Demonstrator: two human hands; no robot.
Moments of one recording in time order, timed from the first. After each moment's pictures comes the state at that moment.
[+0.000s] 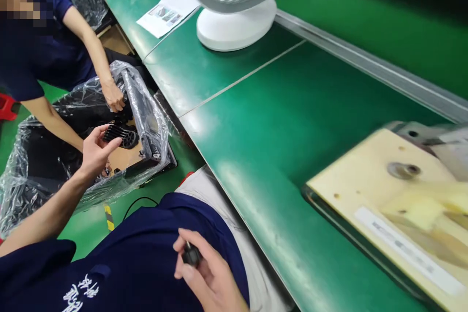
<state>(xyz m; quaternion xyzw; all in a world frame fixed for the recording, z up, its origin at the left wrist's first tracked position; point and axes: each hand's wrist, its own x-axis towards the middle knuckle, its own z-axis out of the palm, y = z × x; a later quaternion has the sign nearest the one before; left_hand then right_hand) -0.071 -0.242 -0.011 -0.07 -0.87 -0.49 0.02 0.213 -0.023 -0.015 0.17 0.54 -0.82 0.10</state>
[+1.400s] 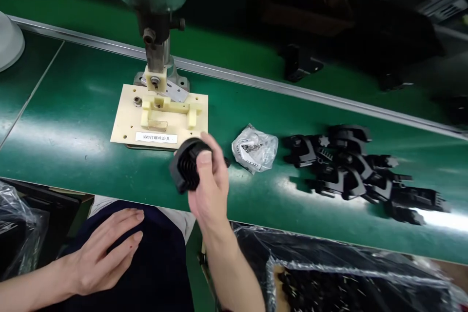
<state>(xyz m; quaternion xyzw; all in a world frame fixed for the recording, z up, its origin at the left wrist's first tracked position) 0.148 -0.076 -0.010 -0.80 -0.44 -0.39 -0.10 0.304 0.086 0.031 0.51 0.44 -0.56 -0.49</state>
